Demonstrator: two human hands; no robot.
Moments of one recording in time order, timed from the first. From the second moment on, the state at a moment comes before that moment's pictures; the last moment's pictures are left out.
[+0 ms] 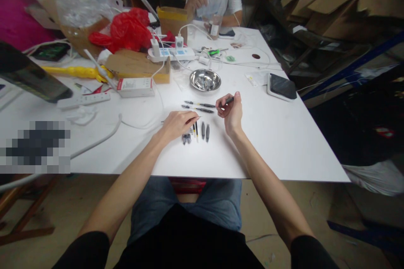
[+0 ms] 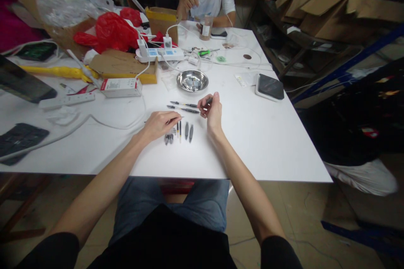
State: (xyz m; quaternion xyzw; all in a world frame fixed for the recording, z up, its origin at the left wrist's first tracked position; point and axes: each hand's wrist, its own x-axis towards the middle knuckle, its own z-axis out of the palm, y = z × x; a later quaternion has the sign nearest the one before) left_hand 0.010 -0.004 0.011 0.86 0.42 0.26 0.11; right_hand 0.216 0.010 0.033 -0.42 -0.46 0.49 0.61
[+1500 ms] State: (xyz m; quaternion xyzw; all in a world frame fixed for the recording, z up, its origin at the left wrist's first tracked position) left_hand 0.008 -0.003 0.005 0.86 0.41 0.28 0.10; right_hand 0.204 0.000 0.010 -0.34 -0.54 0.61 0.47
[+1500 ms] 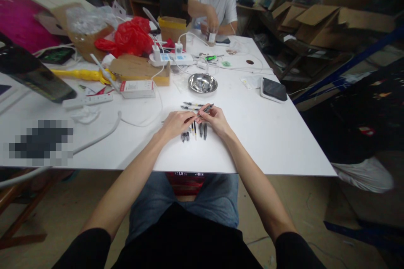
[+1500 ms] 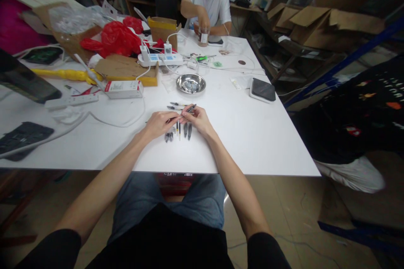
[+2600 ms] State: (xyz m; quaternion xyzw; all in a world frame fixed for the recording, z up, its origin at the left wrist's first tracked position) left_hand 0.011 -0.004 0.003 0.86 0.41 0.29 0.10; right_hand 0.195 -0.002 0.012 -0.37 -0.51 0.56 0.54
